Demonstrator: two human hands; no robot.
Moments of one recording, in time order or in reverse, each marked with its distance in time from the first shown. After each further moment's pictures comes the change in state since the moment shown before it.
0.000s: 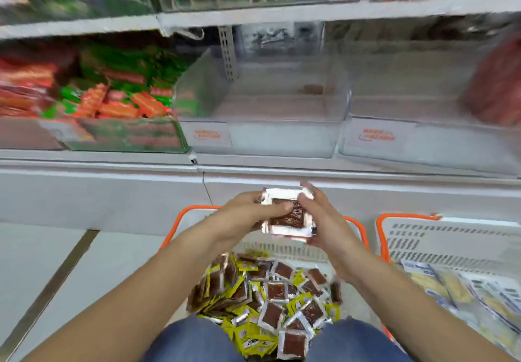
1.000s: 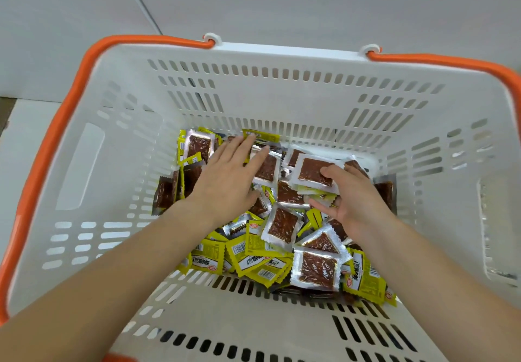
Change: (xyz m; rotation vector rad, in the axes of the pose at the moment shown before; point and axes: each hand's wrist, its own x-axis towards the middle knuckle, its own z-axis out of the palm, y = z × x) left_hand 0.116 -0.298 -0.036 1.434 0.084 0.081; right_hand 0.112 0.262 -0.043 0.260 0.376 0.622
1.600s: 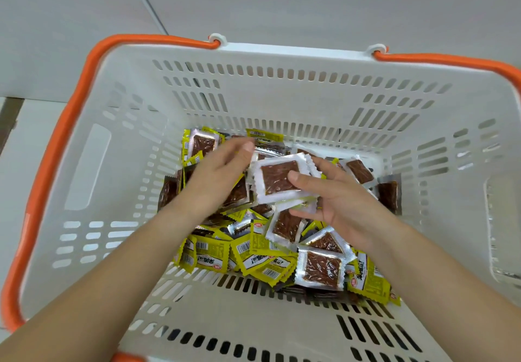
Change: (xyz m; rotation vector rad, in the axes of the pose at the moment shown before) left_hand -0.017 -0.004 -0.030 -1.124 0.117 -0.342; right_hand -0.026 0.000 0.011 -0.154 -0.441 -0.059
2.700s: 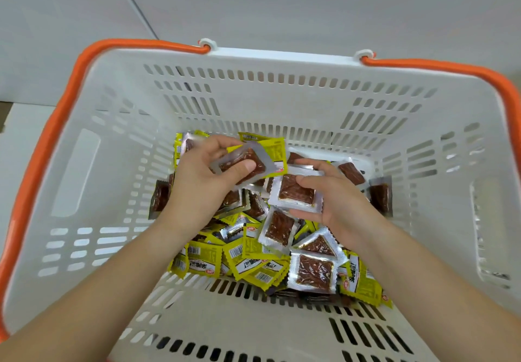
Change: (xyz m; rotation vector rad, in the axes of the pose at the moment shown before) left_hand -0.012 0.013 0.003 -0.293 0.131 0.111; right_hand 0.006 -0.002 -0.004 -0.029 0.155 0.028
